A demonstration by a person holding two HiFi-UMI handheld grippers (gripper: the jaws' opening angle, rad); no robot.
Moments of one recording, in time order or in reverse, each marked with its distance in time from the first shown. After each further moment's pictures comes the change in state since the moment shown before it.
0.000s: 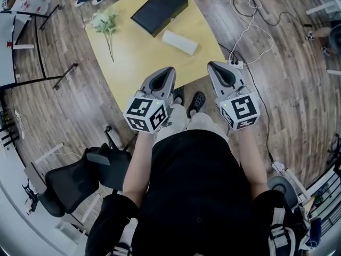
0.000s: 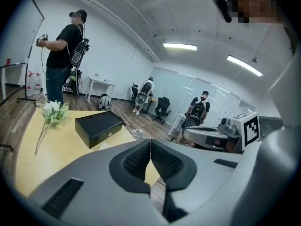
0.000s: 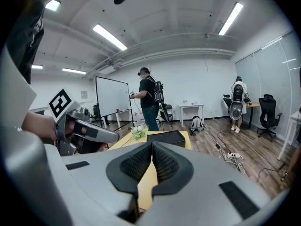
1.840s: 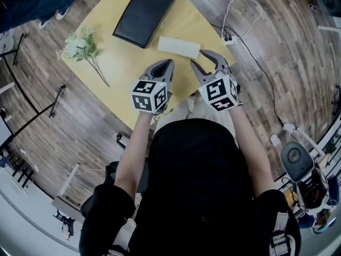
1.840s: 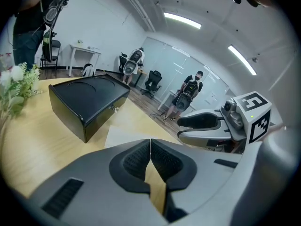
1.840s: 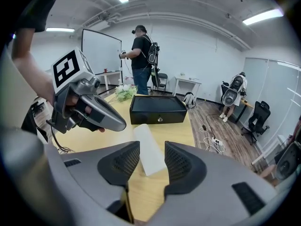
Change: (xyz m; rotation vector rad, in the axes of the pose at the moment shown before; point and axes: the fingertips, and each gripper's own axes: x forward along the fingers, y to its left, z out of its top) left arm 0.131 0.141 -0.063 0.006 0.350 -0.210; right arm 0.167 -0.030 -0.100 -0.127 0.421 -0.167
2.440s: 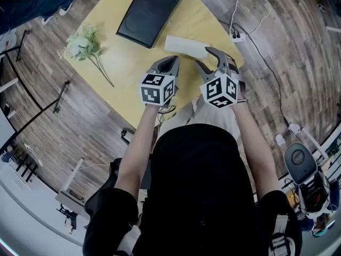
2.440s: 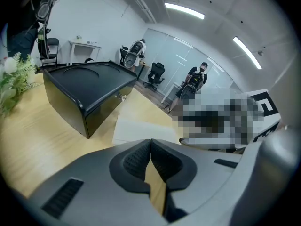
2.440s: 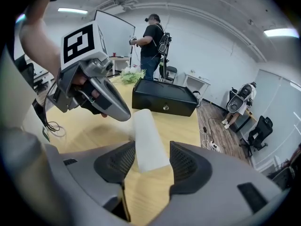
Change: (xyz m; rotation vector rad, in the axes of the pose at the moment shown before) left arm 0.035 0.036 -0.020 0.013 0.088 0.036; right arm 0.049 0.003 -0.031 -0.178 0.096 -0.004
